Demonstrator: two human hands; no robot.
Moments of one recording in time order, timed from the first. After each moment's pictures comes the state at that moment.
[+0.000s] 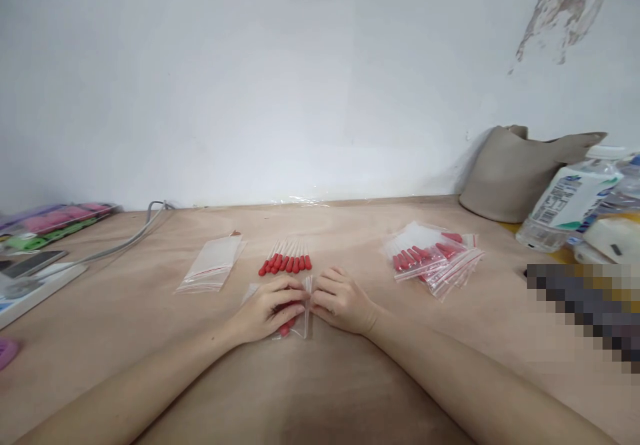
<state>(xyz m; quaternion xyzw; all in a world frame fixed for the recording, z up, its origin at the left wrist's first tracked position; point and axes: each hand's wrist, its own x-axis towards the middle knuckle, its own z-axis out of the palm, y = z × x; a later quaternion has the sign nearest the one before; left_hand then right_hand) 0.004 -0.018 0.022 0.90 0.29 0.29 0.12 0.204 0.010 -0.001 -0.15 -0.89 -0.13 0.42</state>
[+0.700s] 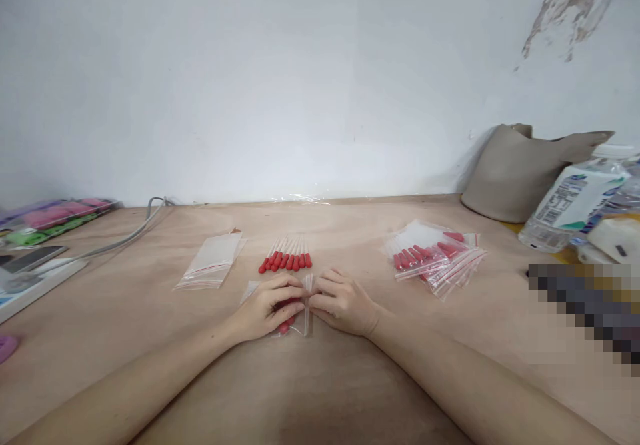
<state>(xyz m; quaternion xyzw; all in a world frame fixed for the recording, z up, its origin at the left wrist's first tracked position) 0.004 -0.019 0.020 0.90 0.31 0.29 0.13 0.206 0.006 -0.001 -0.12 -0.89 -0.12 0.42</state>
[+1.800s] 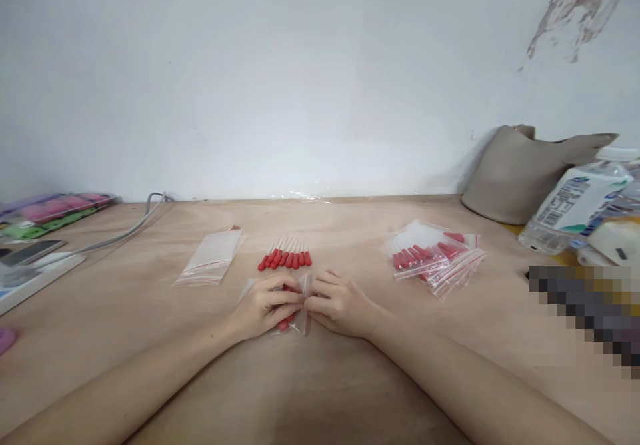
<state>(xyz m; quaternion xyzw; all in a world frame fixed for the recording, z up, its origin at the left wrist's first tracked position) 0.002 -0.018 0.013 0.90 0.27 0.32 0.06 0.205 0.000 0.006 -0.11 -0.91 -0.12 0.37</state>
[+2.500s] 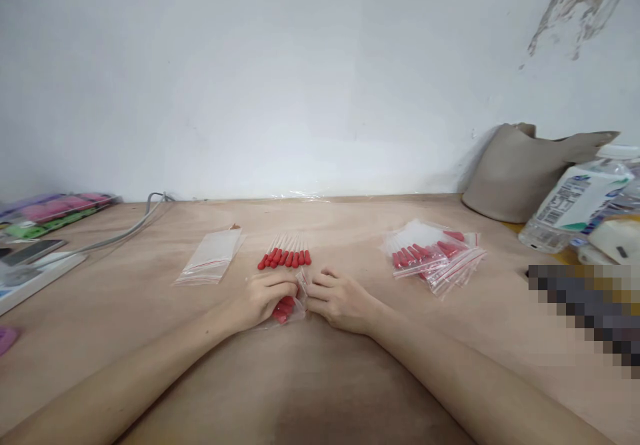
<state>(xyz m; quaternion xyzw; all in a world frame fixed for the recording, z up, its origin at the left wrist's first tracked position) -0.004 -0.012 0.026 0.94 0.25 0.24 -0.04 0.208 0.006 0.009 -0.09 -0.94 -0.18 0.29</state>
